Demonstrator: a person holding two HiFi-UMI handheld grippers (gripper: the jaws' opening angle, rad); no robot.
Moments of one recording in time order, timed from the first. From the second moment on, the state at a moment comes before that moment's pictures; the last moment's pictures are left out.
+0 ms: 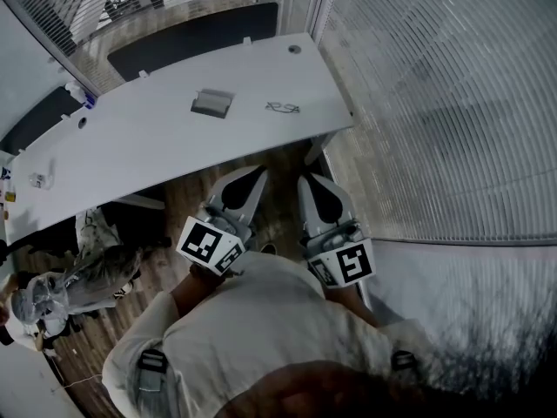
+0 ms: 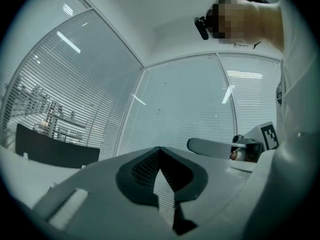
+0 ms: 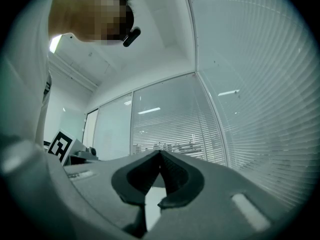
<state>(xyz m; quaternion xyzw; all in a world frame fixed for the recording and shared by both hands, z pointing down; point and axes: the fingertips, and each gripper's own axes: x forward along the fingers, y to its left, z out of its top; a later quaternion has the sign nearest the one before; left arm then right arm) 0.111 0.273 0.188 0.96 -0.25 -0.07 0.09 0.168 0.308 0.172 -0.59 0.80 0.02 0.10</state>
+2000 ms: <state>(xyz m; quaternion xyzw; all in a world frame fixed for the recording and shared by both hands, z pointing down) 0.130 -0.020 0.223 0.95 -0.25 -0.06 0.17 0.198 0.012 0.201 -0.60 0.80 0.00 -0.02</state>
